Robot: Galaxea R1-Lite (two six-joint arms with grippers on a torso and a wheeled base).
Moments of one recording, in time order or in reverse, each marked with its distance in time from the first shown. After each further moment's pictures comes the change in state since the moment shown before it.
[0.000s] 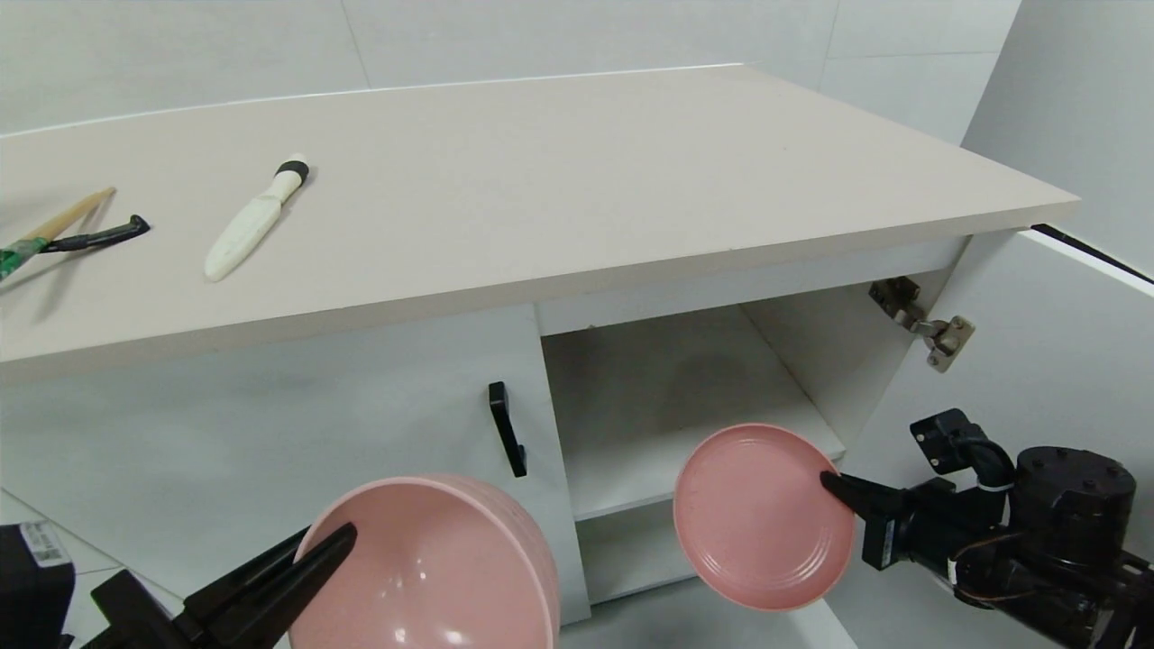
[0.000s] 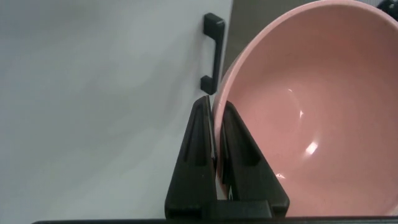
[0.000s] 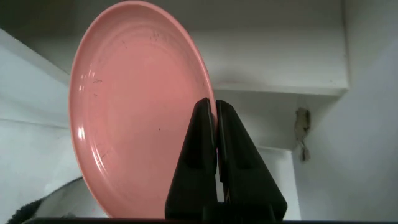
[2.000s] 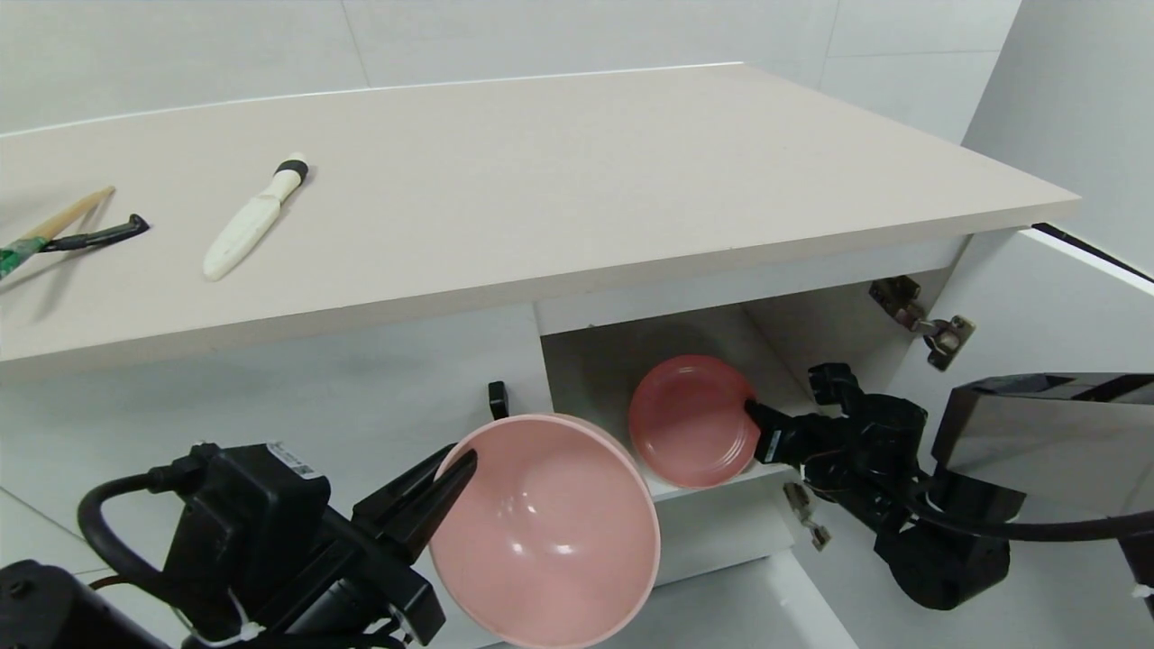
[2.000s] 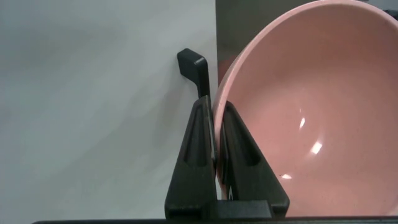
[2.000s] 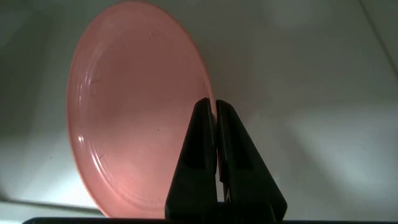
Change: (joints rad) left arm -0.003 0.483 -0.054 -0.499 -0.002 0.149; right arm -0.003 0.427 -0.605 0.000 -0.068 0.149
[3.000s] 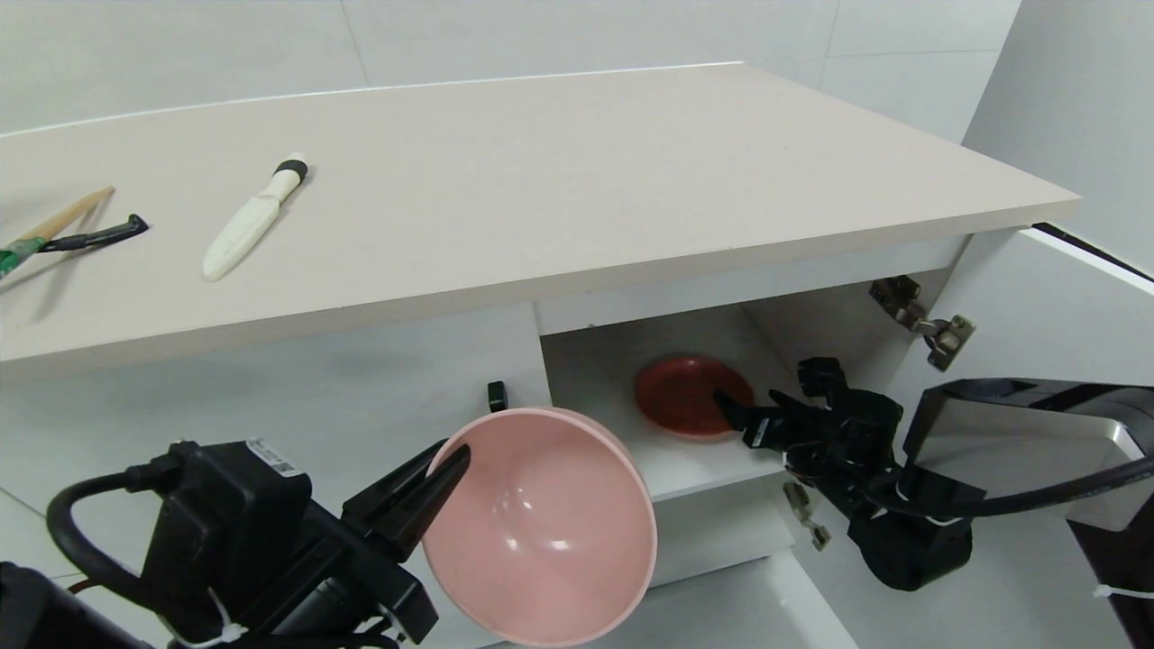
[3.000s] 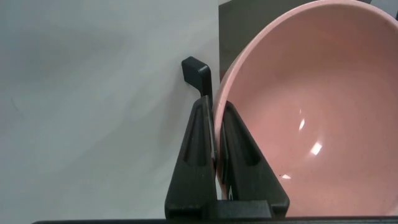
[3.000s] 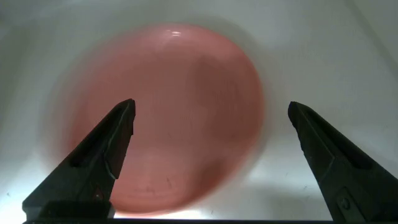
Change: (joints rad) left arm 0.001 -0.021 0.001 0.000 0.000 -0.001; right arm 0.000 0.066 -0.124 0.000 -0.064 -0.005
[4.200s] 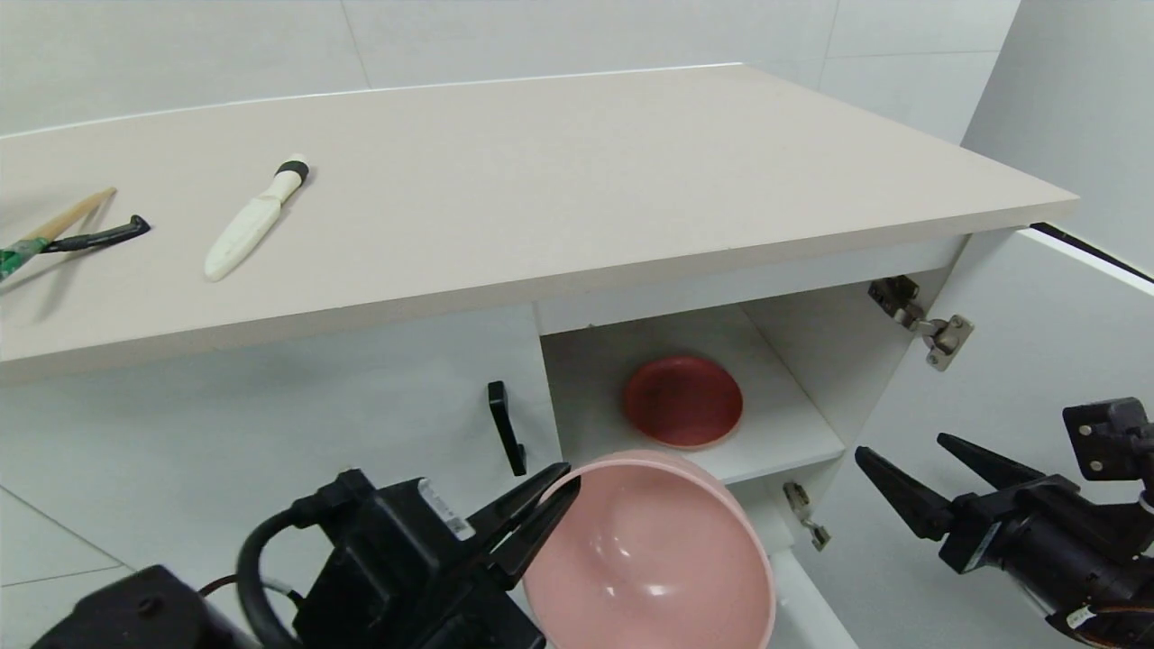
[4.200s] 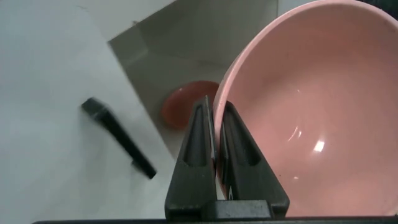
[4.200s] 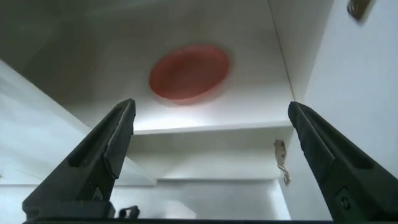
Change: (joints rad) left arm -0.176 0.145 -0.125 0.000 0.003 0.149; right arm 0.139 -0.861 0.877 0.000 -0.153 -0.099
